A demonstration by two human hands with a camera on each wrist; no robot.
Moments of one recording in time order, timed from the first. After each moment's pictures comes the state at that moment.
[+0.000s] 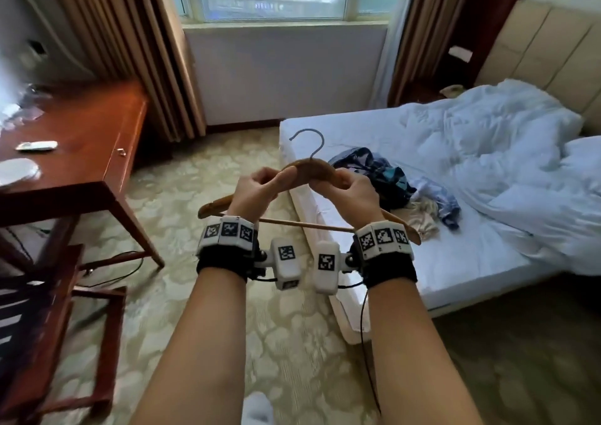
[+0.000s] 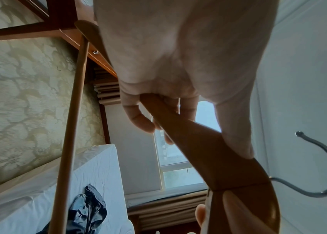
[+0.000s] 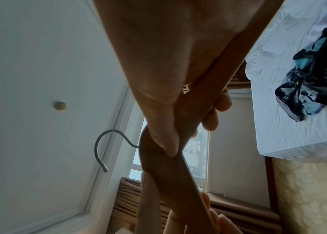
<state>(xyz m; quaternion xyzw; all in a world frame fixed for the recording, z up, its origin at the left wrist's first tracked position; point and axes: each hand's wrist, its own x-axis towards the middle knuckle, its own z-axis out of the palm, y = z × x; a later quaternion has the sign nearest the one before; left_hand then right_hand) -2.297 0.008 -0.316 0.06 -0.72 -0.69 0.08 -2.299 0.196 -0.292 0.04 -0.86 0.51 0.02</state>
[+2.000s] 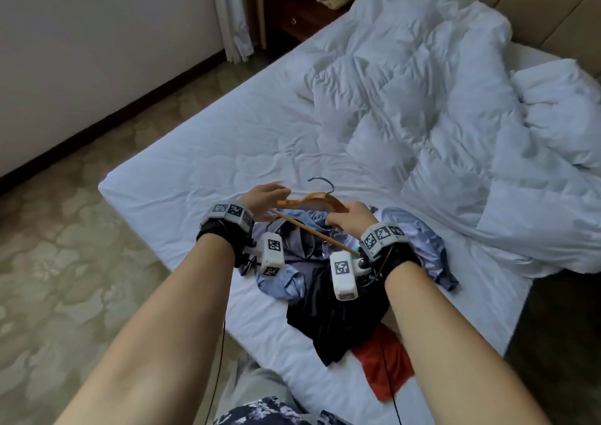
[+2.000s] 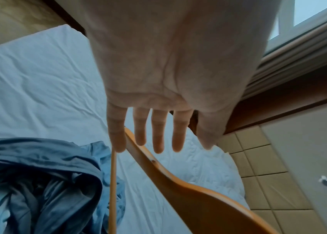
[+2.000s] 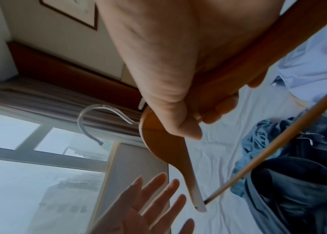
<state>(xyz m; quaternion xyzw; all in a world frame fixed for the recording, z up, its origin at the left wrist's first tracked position) -3.237 0.230 -0.487 -0.02 -0.73 -0.52 -0.44 -3.111 0.416 -0.491 -0.35 -0.80 0.47 -0.15</state>
